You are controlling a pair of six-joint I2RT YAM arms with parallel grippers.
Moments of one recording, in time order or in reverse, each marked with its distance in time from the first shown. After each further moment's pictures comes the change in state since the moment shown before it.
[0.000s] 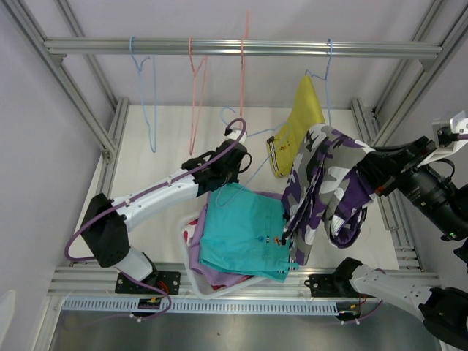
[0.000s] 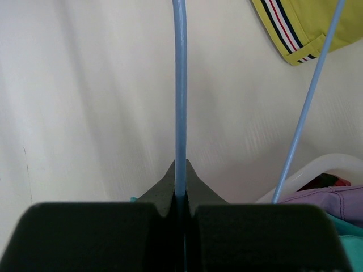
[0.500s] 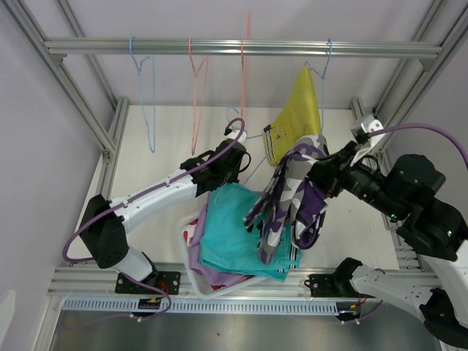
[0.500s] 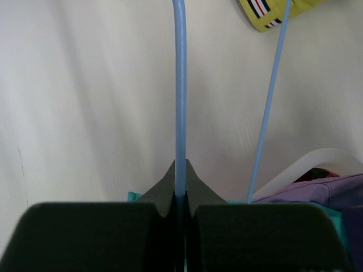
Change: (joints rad) left arm 0.000 -0.012 0.003 -0.006 0.025 -0.001; right arm 0.000 -0.037 -0.377 0.186 -0.200 0.044
